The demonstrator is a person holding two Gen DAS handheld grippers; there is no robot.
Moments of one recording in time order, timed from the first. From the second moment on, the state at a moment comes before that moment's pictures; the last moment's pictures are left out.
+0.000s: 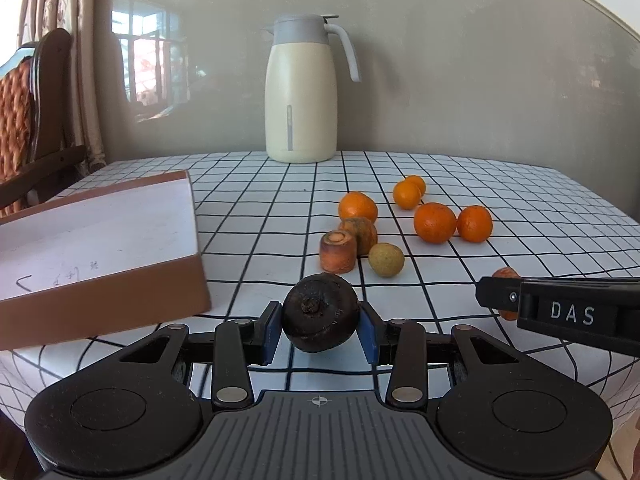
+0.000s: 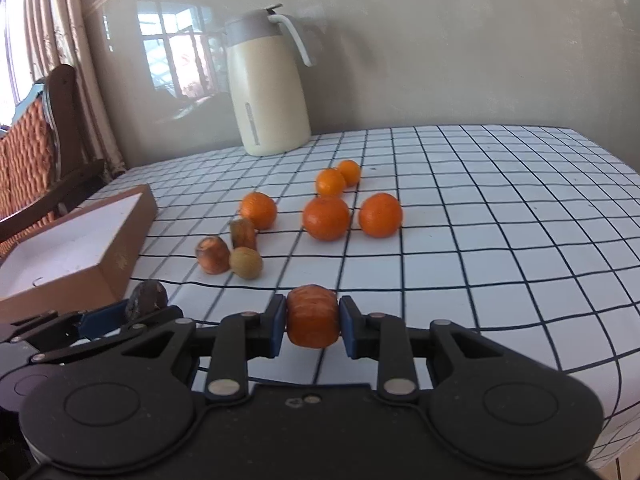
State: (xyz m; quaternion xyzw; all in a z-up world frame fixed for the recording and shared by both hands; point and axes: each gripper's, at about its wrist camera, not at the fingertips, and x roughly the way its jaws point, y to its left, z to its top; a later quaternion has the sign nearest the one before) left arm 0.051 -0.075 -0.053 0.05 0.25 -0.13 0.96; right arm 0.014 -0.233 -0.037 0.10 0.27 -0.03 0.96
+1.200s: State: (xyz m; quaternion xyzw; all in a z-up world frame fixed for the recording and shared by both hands) left arm 0.036 0.115 -0.019 -0.02 0.19 0.06 0.98; right arm 0.059 -0.100 -0.011 0.07 0.22 0.17 0.96
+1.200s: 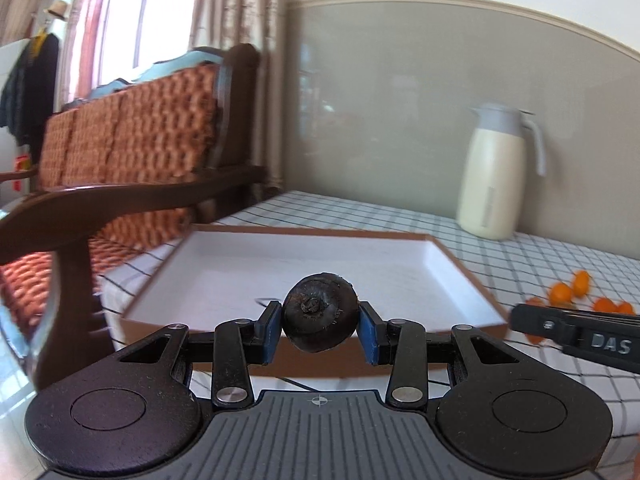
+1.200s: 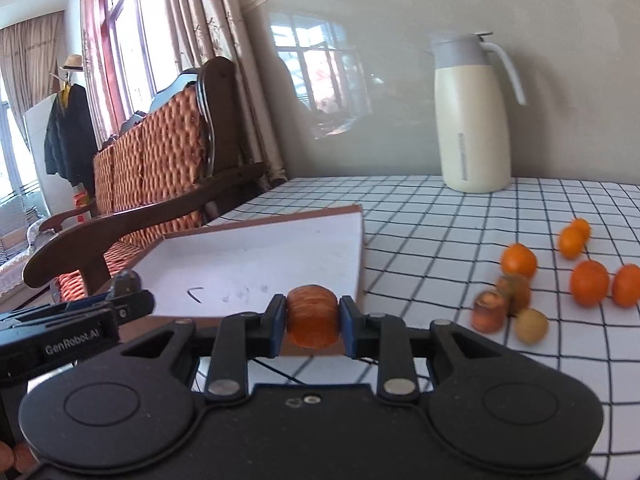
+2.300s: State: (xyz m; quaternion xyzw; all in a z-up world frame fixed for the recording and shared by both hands) left arm 0.072 0.189 -0.012 -0.05 0.15 0.21 0.96; right arm 0.092 -0.076 0.001 0.03 0.12 0.12 0.99
